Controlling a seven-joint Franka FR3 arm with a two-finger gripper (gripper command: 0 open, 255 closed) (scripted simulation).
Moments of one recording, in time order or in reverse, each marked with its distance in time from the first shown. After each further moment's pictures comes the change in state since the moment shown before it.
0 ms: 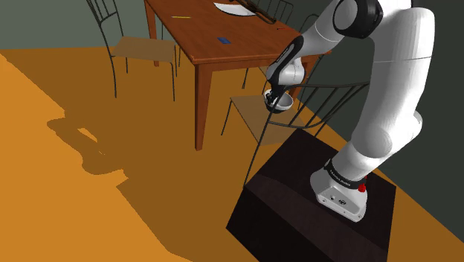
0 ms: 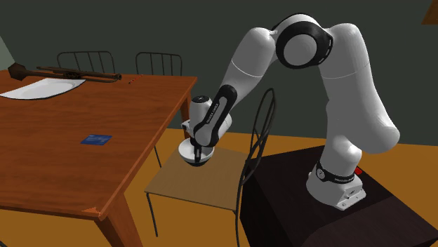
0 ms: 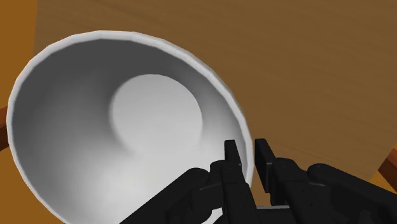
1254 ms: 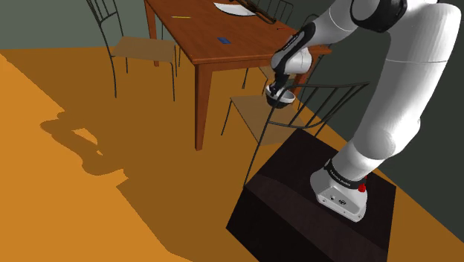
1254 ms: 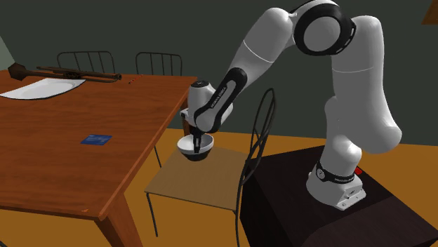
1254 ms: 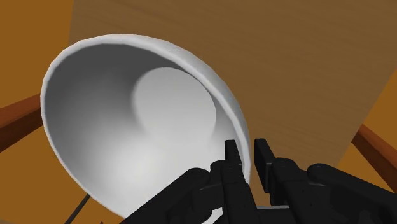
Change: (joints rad) arm 0.065 -0.151 -0.078 -0.032 -0.073 -0.120 0.053
